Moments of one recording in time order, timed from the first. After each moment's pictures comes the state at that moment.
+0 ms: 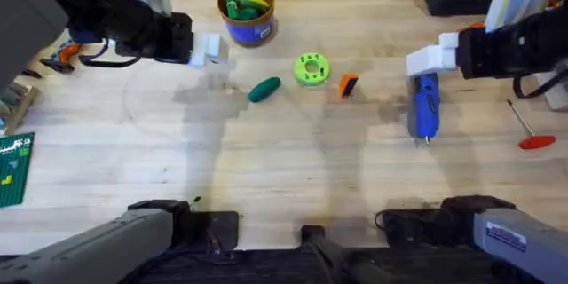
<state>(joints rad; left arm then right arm) -0.02 1.31 1.17 -1.01 0.06 0.07 0.00 1.16 1.13 -1.13 -0.06 -0.03</state>
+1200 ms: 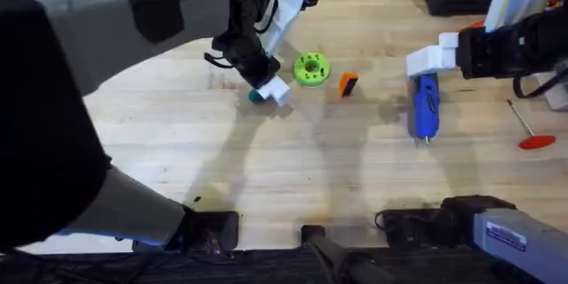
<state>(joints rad) -0.39 1.73 1.17 -0.81 0.09 0.41 0.00 1.16 1.13 -1.13 -0.06 -0.03</state>
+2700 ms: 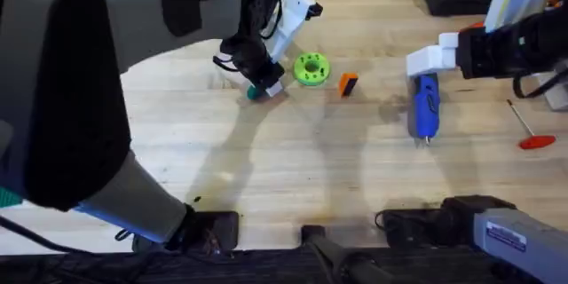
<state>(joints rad) -0.39 1.81 1.18 -0.77 0.14 0.46 0.00 1.16 1.13 -1.13 -0.06 -0.03</state>
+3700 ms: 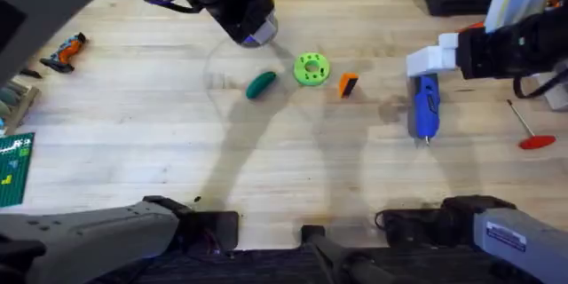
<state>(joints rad) -0.39 1.45 1.45 -1.05 0.10 0.46 0.00 1.16 1.13 -1.14 -0.06 -0.03</state>
